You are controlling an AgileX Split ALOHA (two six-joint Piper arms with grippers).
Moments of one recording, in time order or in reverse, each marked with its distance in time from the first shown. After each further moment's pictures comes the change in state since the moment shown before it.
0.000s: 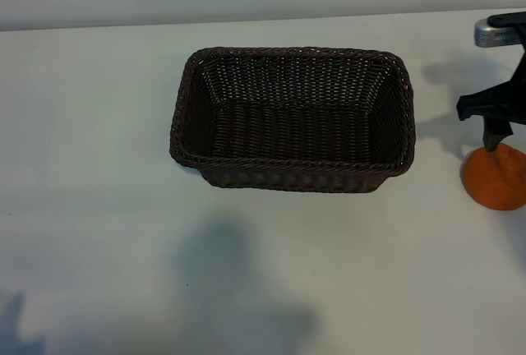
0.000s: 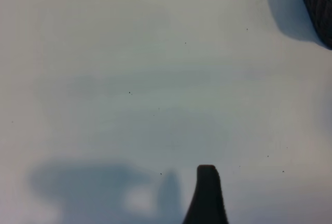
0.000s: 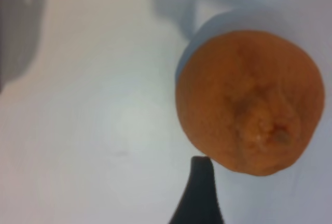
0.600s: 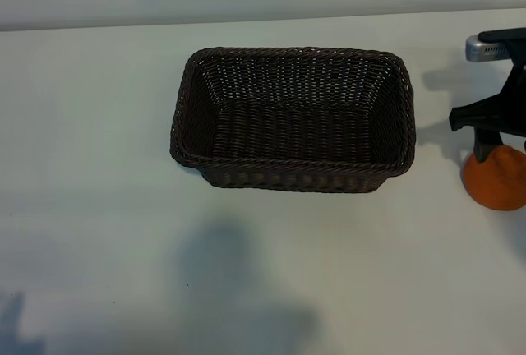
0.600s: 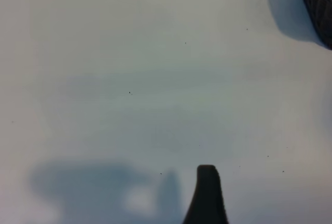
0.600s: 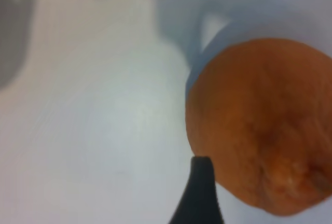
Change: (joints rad) left arm 0.000 0.000 0.000 0.000 0.000 0.000; right arm -0.007 0.094 0.009 0.009 -0.054 -0.022
